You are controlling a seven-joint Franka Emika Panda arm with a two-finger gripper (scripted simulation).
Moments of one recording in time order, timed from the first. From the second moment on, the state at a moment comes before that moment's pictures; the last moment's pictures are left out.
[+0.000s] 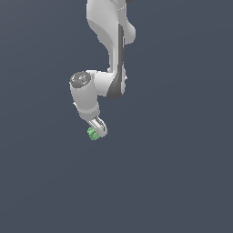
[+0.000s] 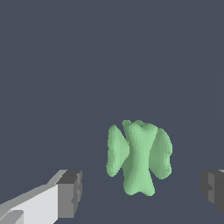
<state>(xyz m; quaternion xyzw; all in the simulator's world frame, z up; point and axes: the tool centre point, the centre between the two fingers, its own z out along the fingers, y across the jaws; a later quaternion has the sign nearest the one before) -0.032 -0.117 0.097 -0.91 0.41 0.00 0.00</state>
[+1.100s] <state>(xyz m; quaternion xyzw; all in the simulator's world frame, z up) -0.037 -0.123 0.044 -0.90 0.43 0.00 0.00</state>
